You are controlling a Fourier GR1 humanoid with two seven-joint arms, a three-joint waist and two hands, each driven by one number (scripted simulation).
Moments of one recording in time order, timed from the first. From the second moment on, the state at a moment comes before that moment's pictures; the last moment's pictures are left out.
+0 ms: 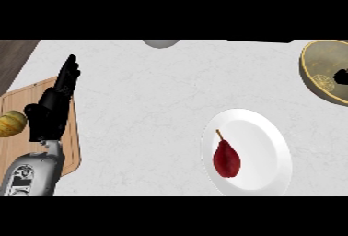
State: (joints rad) left arm -0.26 0.18 0.04 -1.61 -0.18 0.09 0.17; right arm -0.87 -0.61 -0.35 -0.27 0.76 -0.82 0.21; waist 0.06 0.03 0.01
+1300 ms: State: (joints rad) left arm -0.22 0.19 0.06 -1.62 -0.19 0.09 0.17; right arm -0.71 -0.68 -0.78 -0.30 0.25 -0.44 -0.46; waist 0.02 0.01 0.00
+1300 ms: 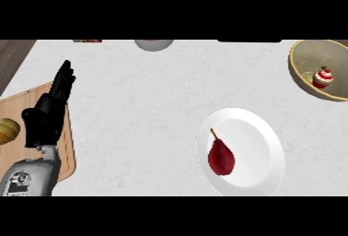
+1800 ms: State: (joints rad) left arm -0.21 0.20 0.09 -1.63 -0.19 0.08 0.19; right arm -0.49 -0.57 -0.76 -0.50 0.12 -0.24 -0.55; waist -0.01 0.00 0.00
